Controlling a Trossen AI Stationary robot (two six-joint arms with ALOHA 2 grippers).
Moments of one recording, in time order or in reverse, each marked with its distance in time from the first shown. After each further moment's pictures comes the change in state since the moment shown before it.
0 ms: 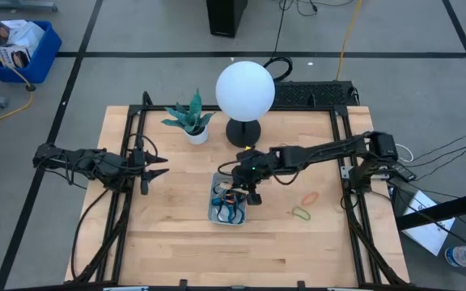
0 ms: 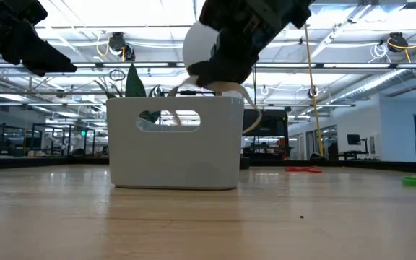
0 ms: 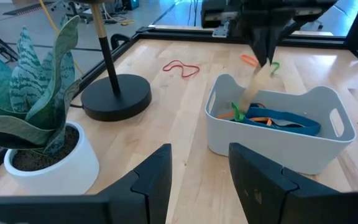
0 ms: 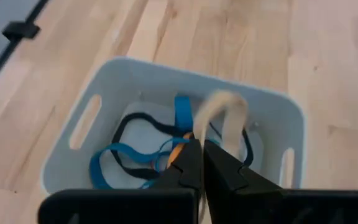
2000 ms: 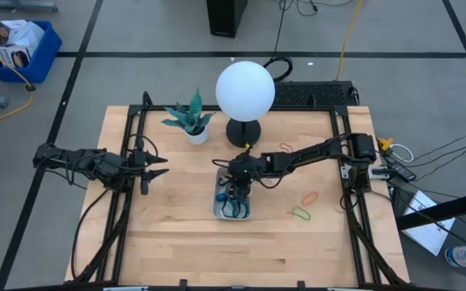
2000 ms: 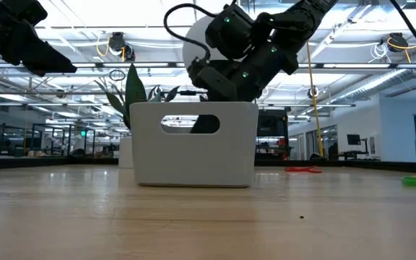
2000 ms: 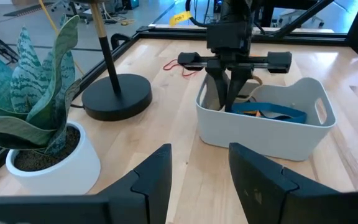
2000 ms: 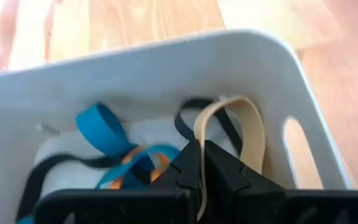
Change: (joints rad) left arm 0.000 0.000 0.000 -0.005 -0.001 0.009; right arm -0.049 0.188 -0.098 0.265 0.159 0.314
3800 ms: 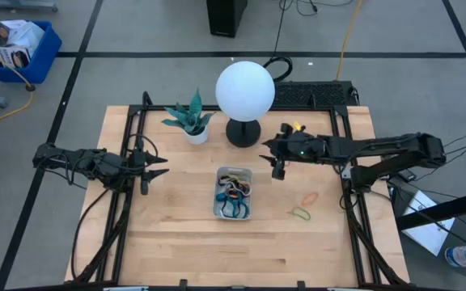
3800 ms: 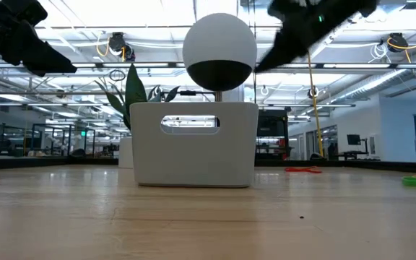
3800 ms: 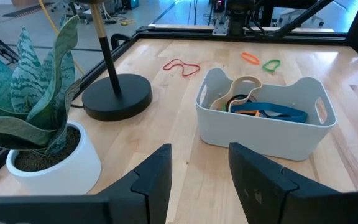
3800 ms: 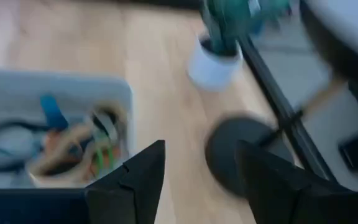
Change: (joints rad) left arm 0.000 0.000 0.000 -0.001 0.001 0.003; right arm -0.043 -0.707 -0.285 -0.195 0.279 -0.340
